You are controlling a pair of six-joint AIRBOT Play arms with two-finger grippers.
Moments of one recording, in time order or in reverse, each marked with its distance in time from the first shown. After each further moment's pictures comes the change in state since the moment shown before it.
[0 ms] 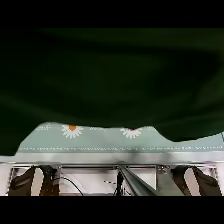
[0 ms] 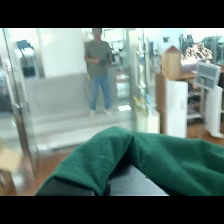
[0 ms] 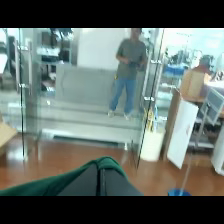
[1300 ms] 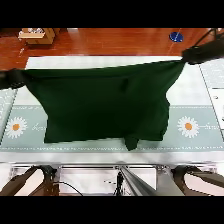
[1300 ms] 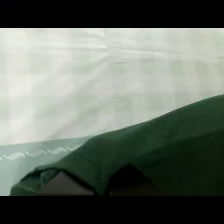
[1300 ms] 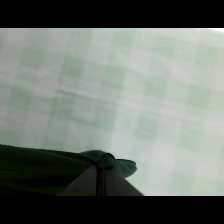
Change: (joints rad) left arm -0.105 -0.538 -0.661 0.074 -0.025 0.143; right arm 0.485 -0.713 -0.384 -0.424 -0.047 0.011
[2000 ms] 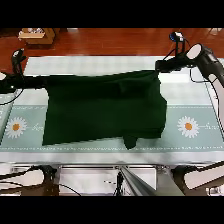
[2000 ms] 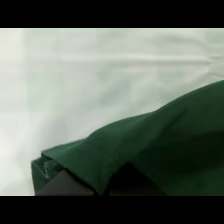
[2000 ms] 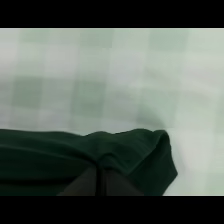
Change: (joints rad) left arm -0.058 -0.444 -0.005 -0.023 0.399 0.236; right arm 0.013 -0.385 -0.002 0.208 -0.289 0.025
